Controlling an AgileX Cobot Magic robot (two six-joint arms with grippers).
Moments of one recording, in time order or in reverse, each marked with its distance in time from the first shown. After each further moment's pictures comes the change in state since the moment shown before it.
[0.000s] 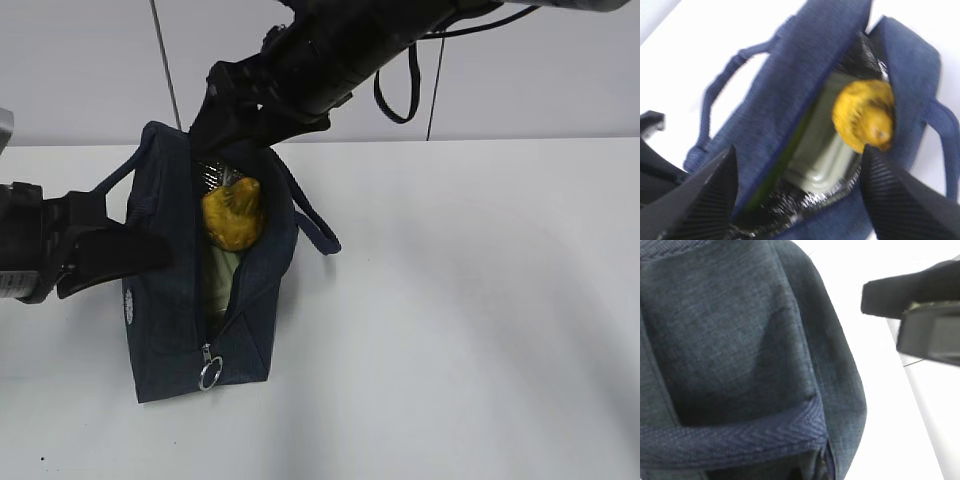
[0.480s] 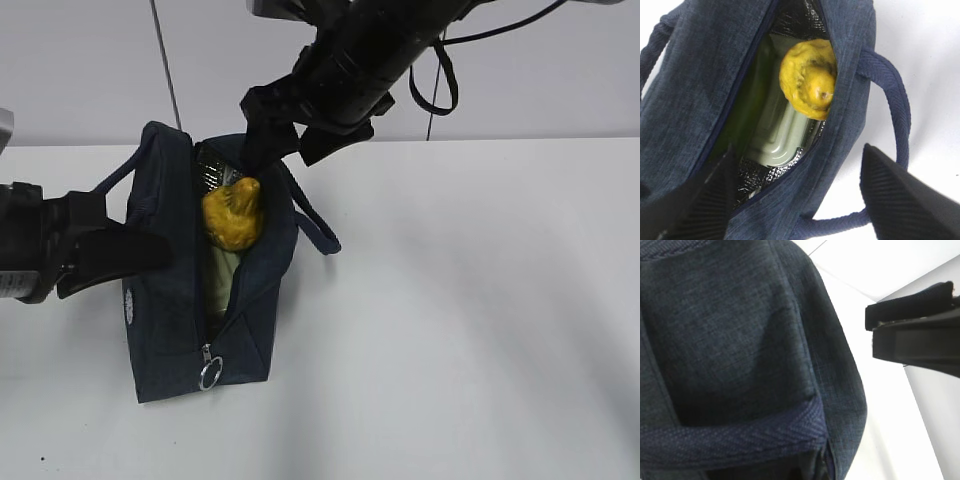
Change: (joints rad) left arm 0.000 0.000 0.000 0.000 0.000 0.000; right arm -0.001 0.000 -0.009 -0.271 0.050 0.243
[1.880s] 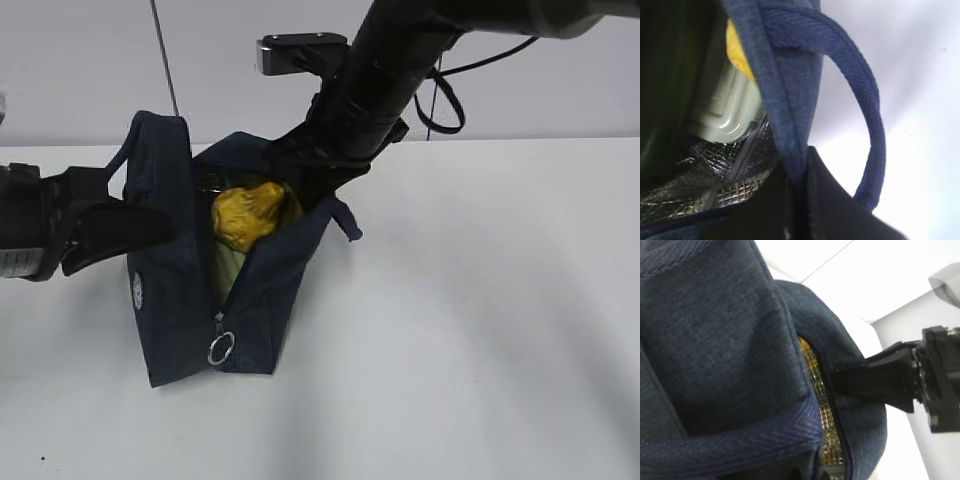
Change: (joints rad) left arm 0.000 0.015 -0.023 -0.107 -0.016 0.071; right arm 0.000 0.051 -0.002 -0.198 0.051 0.089
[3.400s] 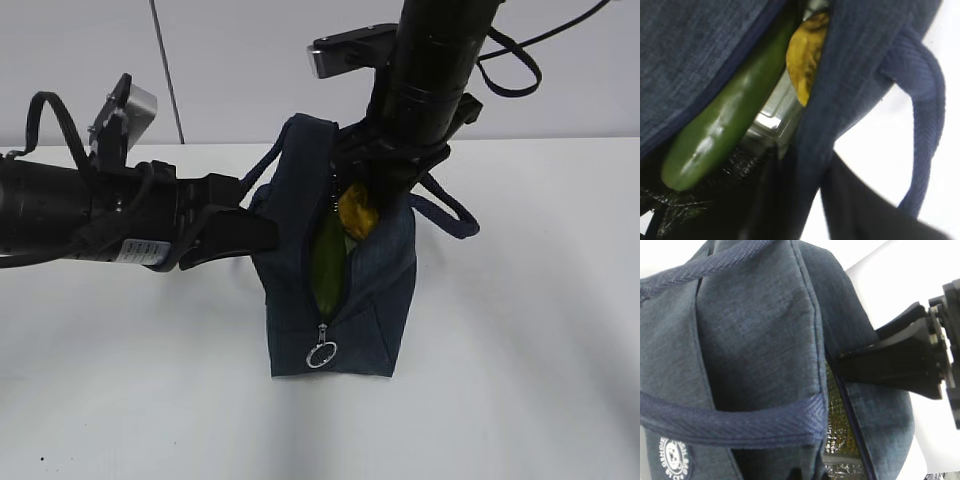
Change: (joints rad) left arm -0.219 0.233 -0.195 0.001 -0.016 0.004; right arm -0.012 -0.059 0.000 -0.216 0.217 0.122
